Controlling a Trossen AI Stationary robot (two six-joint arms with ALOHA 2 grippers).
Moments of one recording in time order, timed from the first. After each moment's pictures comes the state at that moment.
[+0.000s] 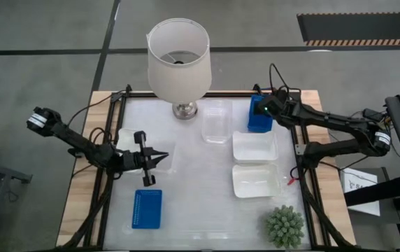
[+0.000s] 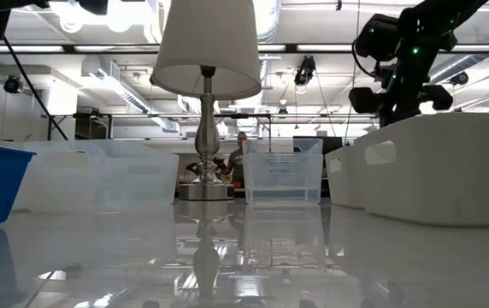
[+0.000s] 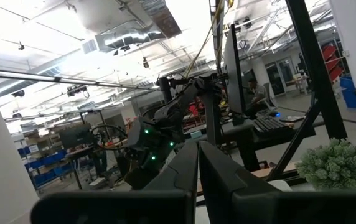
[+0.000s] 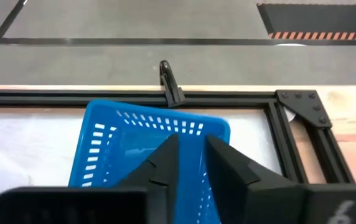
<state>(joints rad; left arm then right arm) -0.45 1.02 0.33 1.12 -0.54 0.51 -0.53 1.15 0.76 -0.59 0.72 0.78</state>
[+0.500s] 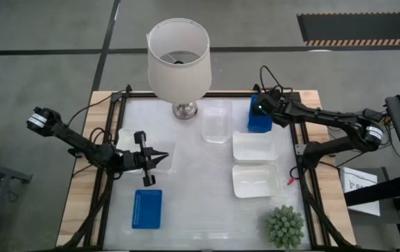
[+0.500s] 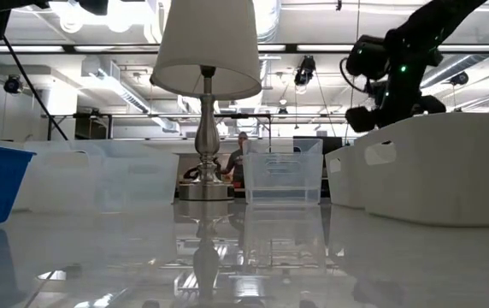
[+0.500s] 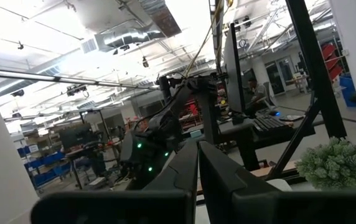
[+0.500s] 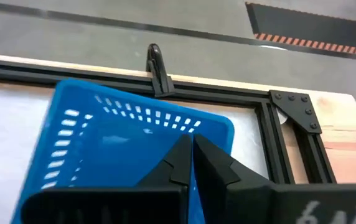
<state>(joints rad) -0.45 1.02 0.33 1.11 -0.54 0.51 -0.58 1.28 0.76 -0.55 0.73 0.68</state>
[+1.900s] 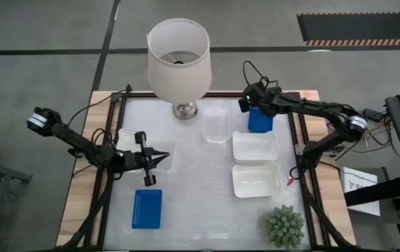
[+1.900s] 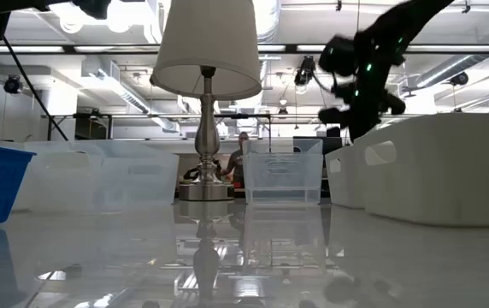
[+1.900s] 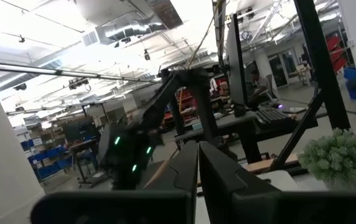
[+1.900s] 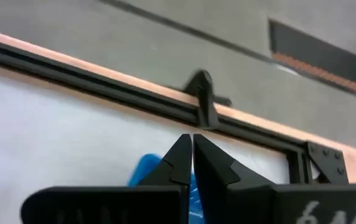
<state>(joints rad) -0.45 1.02 0.33 1.08 -0.56 0.50 -0.58 1.47 0.97 -0.51 0.65 0.44</state>
